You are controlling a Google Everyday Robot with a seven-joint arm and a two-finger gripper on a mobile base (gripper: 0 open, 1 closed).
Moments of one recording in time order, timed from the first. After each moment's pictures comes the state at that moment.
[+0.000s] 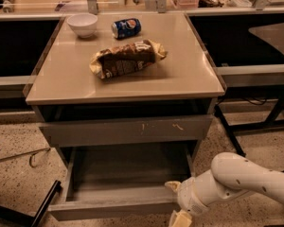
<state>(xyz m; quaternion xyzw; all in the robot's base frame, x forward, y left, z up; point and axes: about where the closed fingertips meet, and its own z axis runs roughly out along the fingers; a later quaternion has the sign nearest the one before) 0.346 -0.075 0.537 -0.57 0.74 0.31 0.18</state>
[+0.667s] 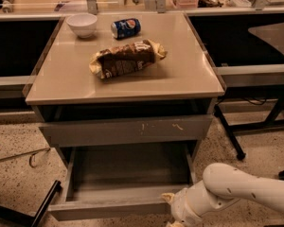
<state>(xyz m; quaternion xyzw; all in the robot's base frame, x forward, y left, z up) 0.320 -0.056 0.505 -0.57 0.73 0.34 0.15</state>
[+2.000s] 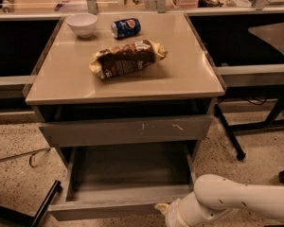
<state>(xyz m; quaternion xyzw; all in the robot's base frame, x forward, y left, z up) 0.295 -0.042 0.477 -0.57 0.74 0.33 0.13</state>
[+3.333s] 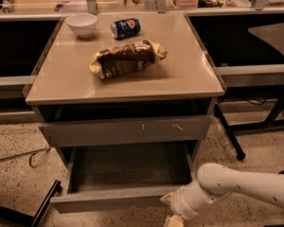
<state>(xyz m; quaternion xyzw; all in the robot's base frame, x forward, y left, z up) 0.349 -0.067 0.435 -0.55 0.75 0.34 0.13</state>
